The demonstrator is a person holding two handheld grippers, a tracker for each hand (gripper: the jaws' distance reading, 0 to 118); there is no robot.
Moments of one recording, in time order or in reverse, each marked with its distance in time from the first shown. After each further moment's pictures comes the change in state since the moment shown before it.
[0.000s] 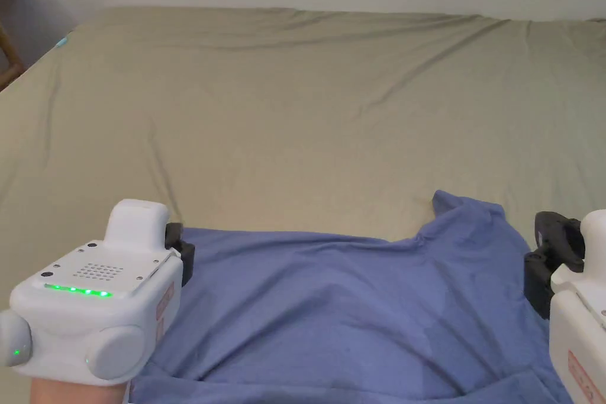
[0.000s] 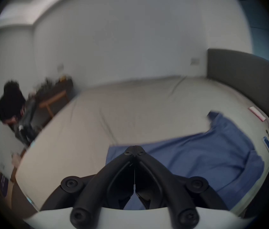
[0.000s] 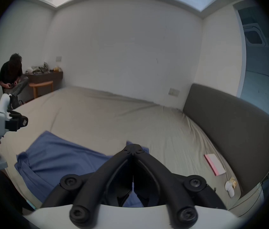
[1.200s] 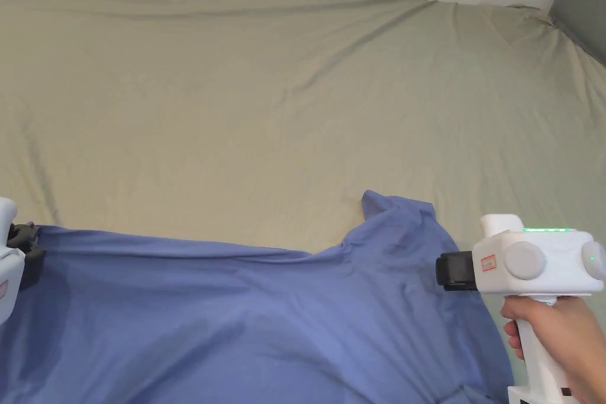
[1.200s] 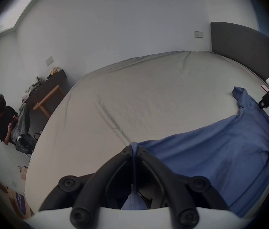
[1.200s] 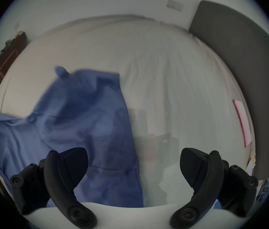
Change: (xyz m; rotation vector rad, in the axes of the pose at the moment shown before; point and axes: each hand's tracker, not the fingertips) left arm -0.026 0.034 -0.066 -0.069 0.016 -0.176; right arm 0.105 -0.102 -0.302 -0.769 0.016 -0.139
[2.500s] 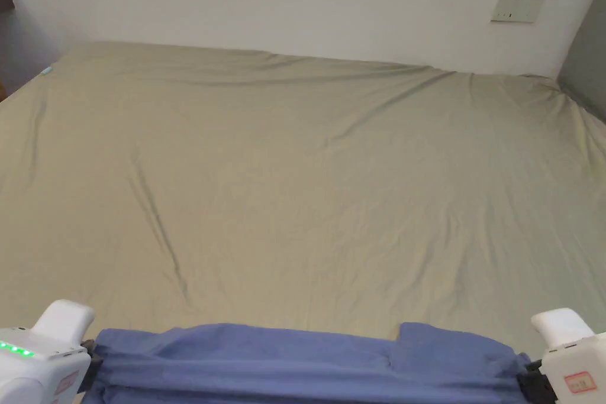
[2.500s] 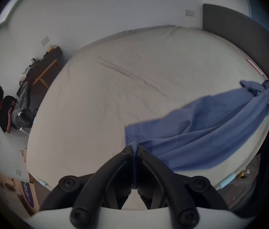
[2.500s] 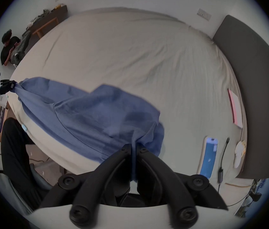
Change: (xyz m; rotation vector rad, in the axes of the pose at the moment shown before) left arm -0.020 -0.151 0.105 -0.278 -0.078 -0.030; right arm 0.004 -0.195 0.184 -0.039 0.148 0.294
